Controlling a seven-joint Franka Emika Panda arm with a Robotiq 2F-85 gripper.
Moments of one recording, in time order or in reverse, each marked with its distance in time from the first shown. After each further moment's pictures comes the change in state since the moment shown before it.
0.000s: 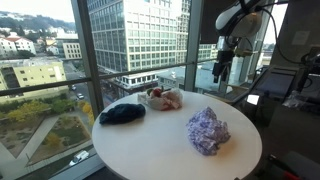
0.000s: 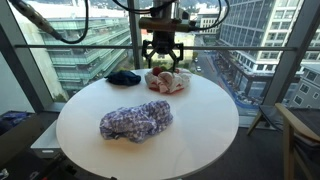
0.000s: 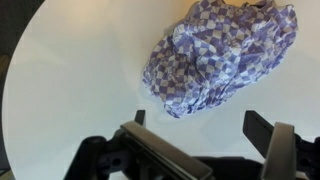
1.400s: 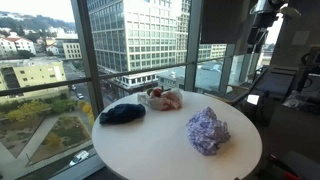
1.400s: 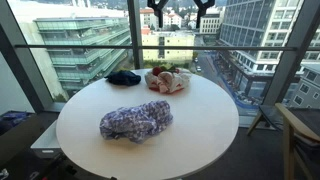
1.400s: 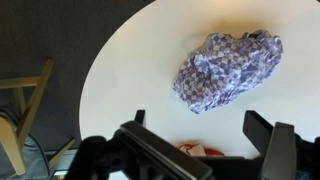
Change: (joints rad) arm -0.017 -0.369 -0.144 -0.005 -0.123 -0.254 -0.046
